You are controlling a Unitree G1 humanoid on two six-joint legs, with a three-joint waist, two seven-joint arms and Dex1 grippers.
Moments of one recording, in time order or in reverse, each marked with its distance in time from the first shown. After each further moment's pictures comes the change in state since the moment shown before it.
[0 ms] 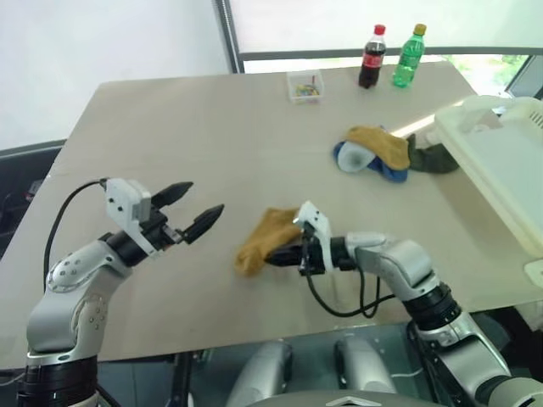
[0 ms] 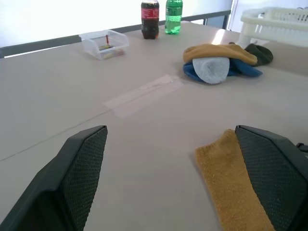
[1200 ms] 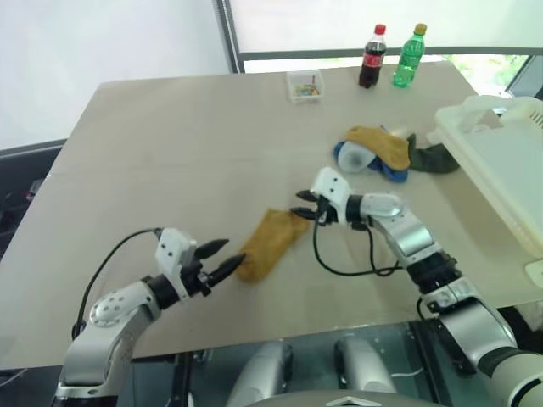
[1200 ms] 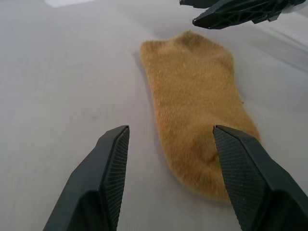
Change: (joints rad) left arm 0.222 -0.064 -0.147 -0.040 0.083 0.036 0.027; right arm -0.224 -0.059 -0.016 0.466 -0.373 -0.612 0.006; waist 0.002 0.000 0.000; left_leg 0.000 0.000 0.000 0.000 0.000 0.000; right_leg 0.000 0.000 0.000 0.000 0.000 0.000
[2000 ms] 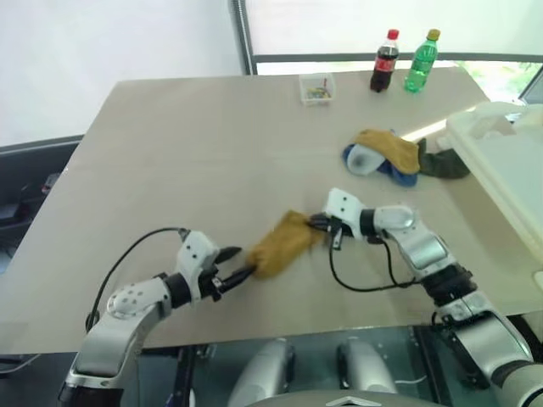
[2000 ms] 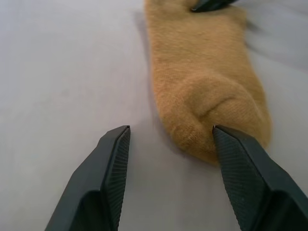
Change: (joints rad) left arm -0.133 0.057 -0.145 0.063 0.119 0.019 -0.044; right arm 0.207 -0.123 -0.055 -0.280 -0.085 0.152 0.048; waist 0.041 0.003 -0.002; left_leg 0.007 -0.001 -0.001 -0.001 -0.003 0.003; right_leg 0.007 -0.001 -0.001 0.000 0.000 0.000
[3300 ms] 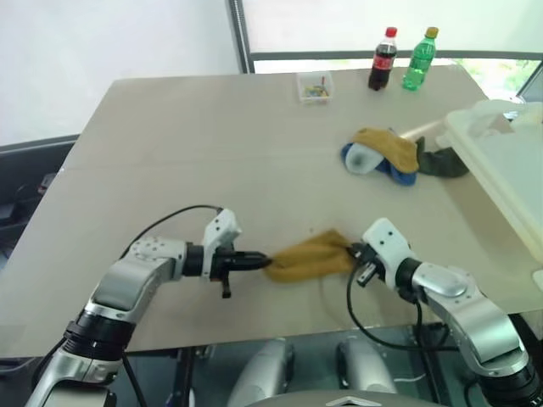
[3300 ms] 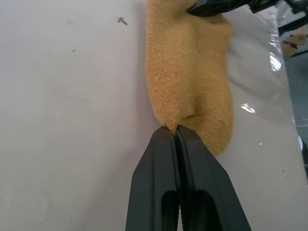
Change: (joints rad) left arm -0.307 0.088 -0.158 0.136 -0.084 0.240 -0.293; right arm 0.429 -0.088 -0.095 -0.741 0.113 0.616 -0.402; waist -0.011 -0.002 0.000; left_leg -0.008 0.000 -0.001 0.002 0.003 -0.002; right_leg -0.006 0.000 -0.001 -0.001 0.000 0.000
